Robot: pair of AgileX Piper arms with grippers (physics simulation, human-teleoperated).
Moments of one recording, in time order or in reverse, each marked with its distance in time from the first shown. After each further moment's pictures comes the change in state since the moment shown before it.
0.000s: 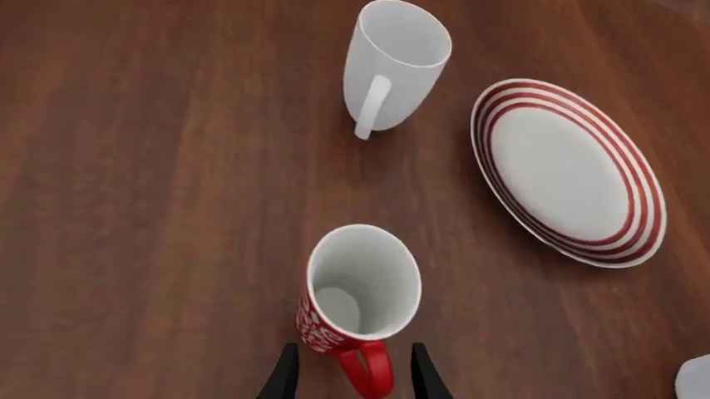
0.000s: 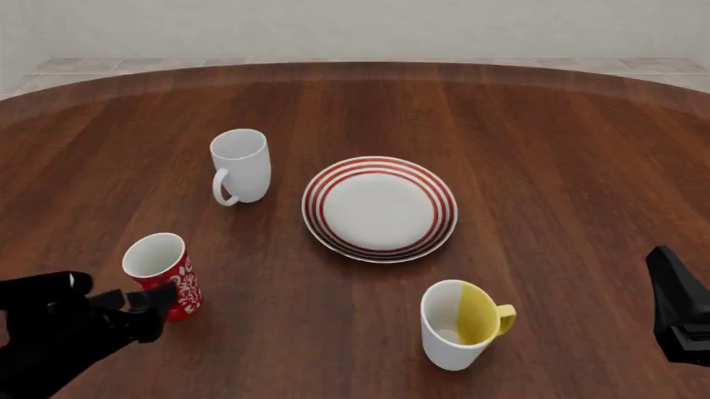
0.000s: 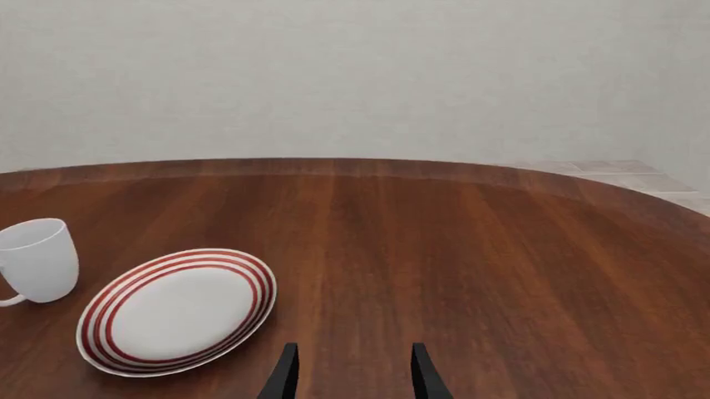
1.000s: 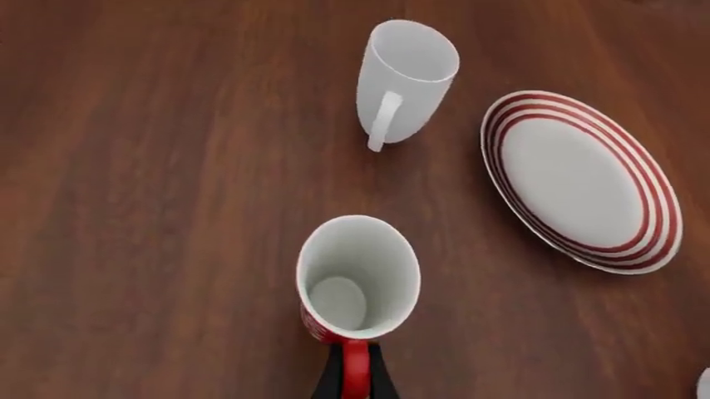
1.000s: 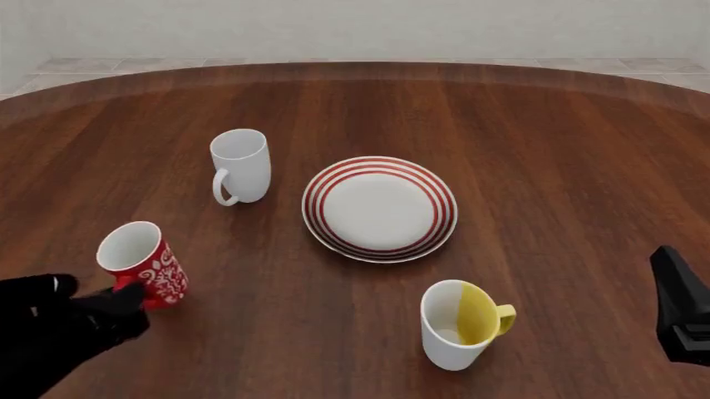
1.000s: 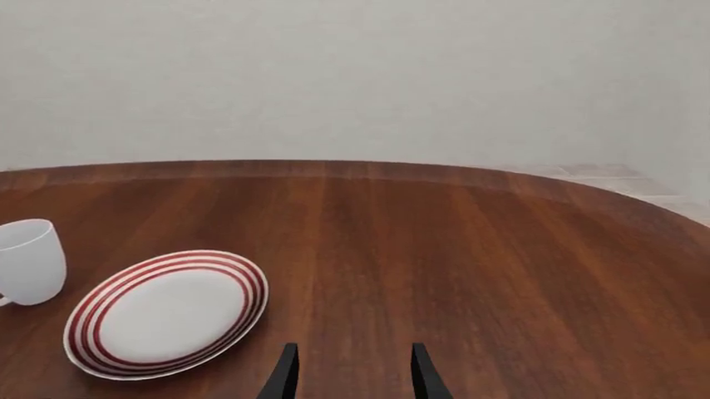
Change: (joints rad) left arm 0.046 -0.098 0.007 0.059 0.056; right arm -0.018 -0.008 0.003 -0.002 -0.014
